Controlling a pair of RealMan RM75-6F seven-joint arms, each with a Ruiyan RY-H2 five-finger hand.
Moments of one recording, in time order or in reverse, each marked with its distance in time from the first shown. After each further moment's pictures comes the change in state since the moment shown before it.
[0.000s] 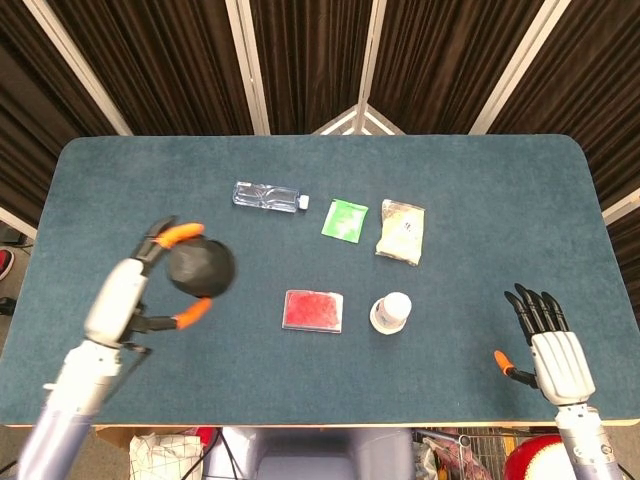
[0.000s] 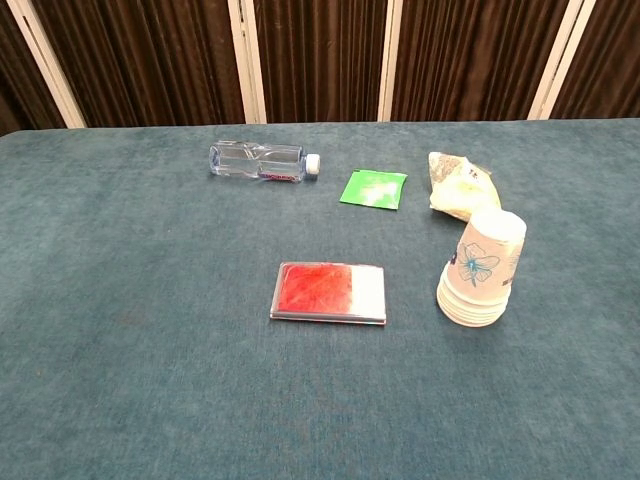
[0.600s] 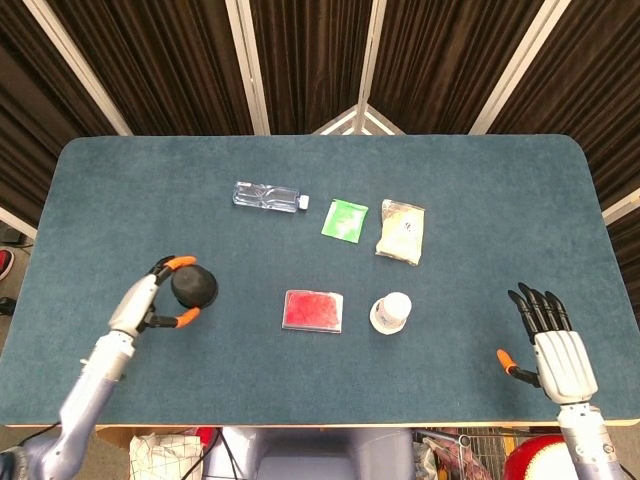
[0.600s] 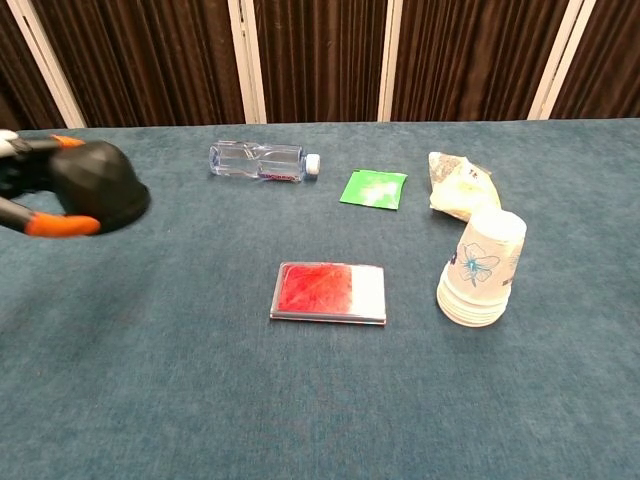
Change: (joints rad) left arm -0.082 -0.327 0.124 0.623 -0.094 -0.260 -0.195; right arm -0.002 0.004 0.006 0.005 0.015 0.000 0.007
